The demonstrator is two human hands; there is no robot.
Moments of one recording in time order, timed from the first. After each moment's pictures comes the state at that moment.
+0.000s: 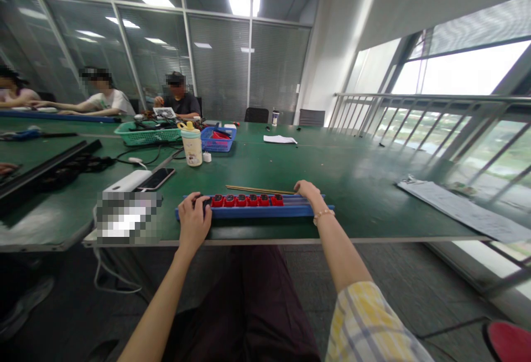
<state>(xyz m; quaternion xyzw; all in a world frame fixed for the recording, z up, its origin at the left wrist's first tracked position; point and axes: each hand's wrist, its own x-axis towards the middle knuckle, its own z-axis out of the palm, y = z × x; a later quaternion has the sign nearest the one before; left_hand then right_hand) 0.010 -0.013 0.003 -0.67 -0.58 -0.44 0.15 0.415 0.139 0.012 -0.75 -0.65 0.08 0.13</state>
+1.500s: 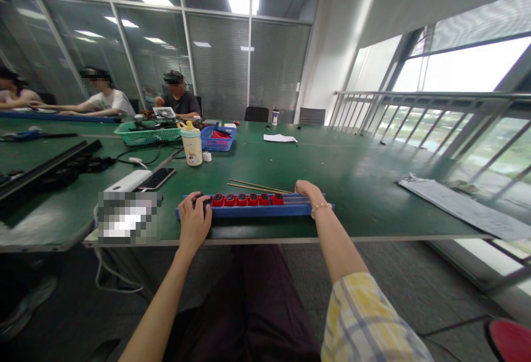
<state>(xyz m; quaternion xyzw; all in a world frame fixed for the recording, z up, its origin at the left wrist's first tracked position) 0.009 -0.012 0.001 -0.67 -0.58 -0.44 0.16 0.403 0.142 0.026 -0.70 -0.70 0.14 -0.01</state>
